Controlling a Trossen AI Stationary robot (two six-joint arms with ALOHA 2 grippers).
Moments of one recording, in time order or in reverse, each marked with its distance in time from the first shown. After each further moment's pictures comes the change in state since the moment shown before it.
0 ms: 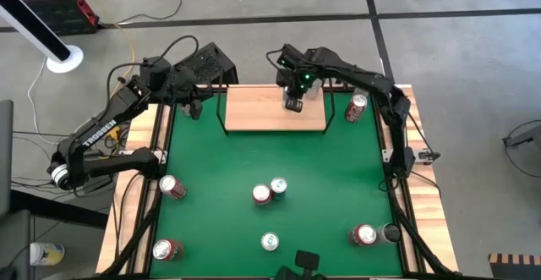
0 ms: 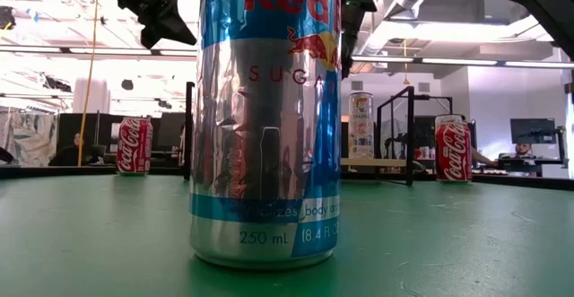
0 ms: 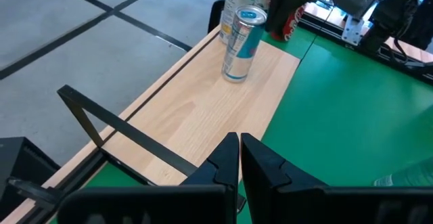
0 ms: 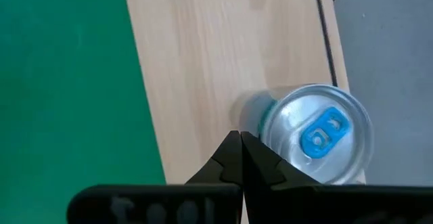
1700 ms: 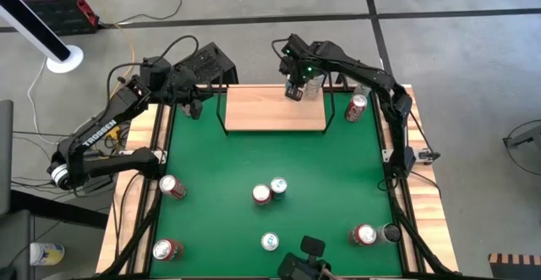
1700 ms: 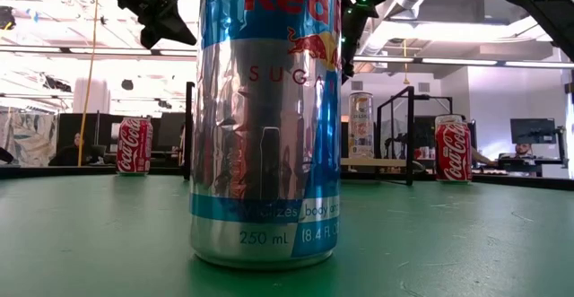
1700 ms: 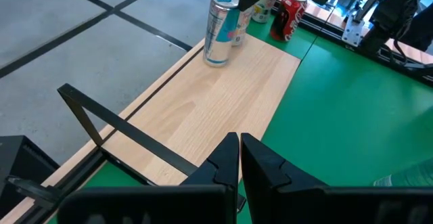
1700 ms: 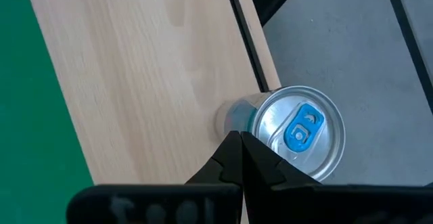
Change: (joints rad) left arm 0.000 0.000 0.000 0.000 0.000 -0.007; right arm -0.066 0.000 0.000 0.097 0.085 0.010
